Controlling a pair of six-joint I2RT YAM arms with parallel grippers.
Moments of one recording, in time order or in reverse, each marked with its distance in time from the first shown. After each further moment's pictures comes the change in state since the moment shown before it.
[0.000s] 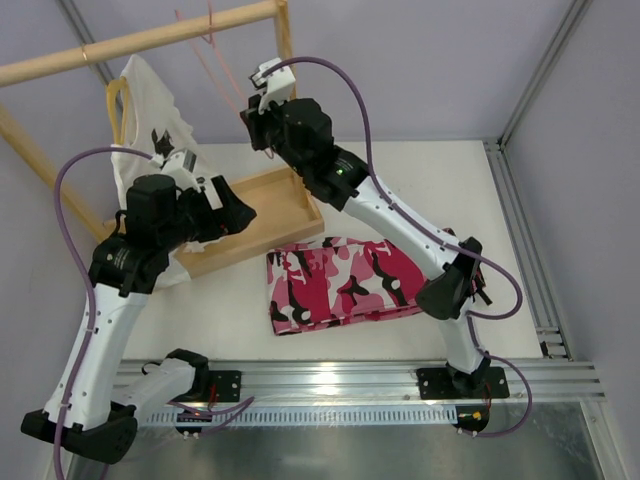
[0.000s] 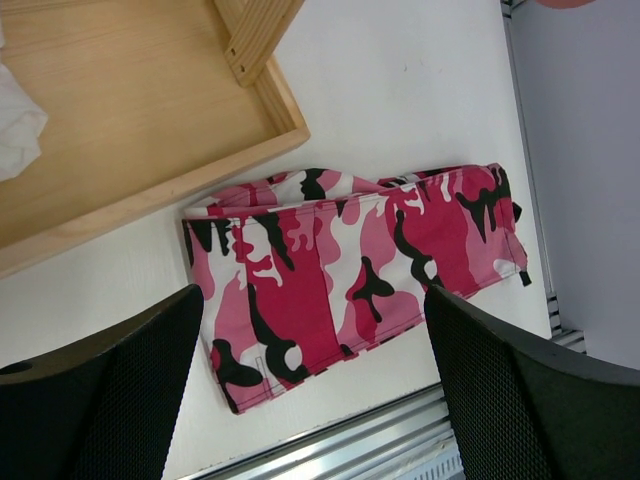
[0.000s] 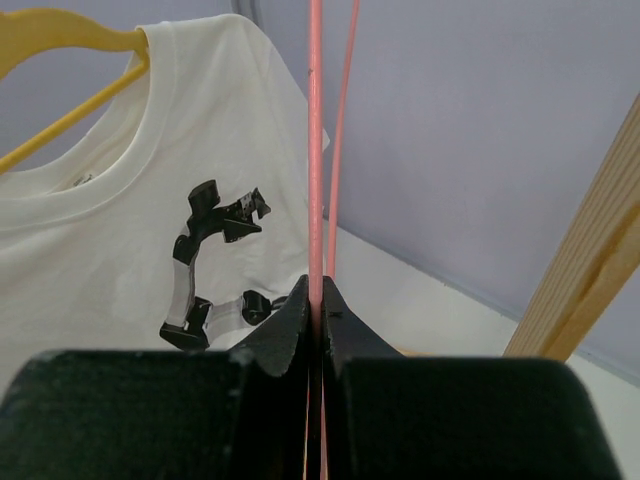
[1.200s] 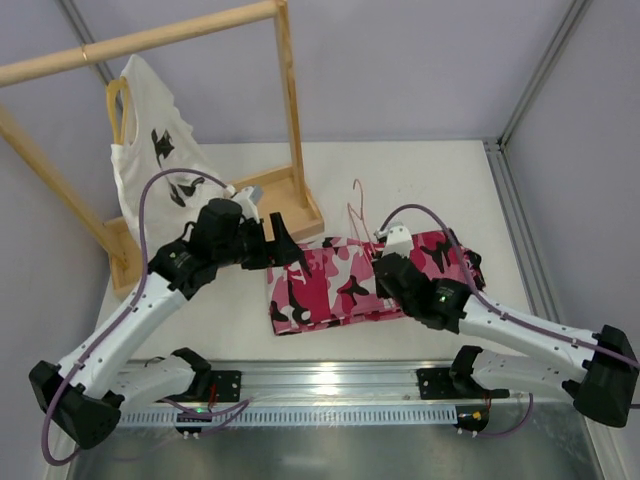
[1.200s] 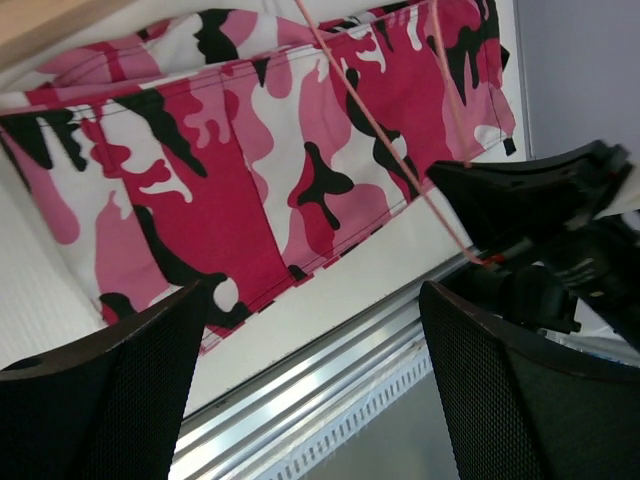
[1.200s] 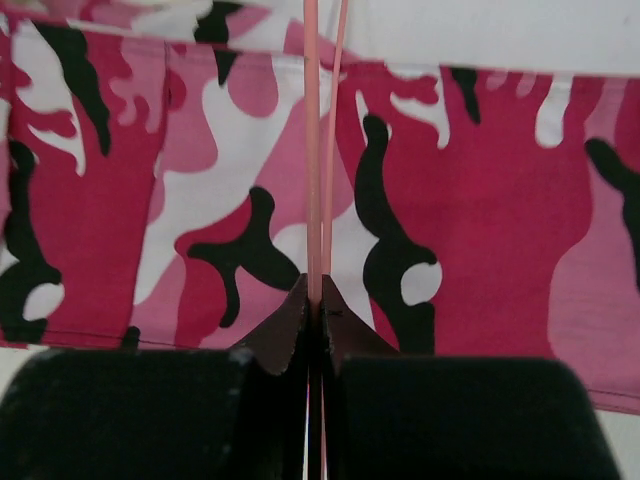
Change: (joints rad) left arm -0.271 0.036 -0.292 0.195 0.055 -0.128; right arm 0.040 -1.076 -1.610 -0.222 0.312 0.410
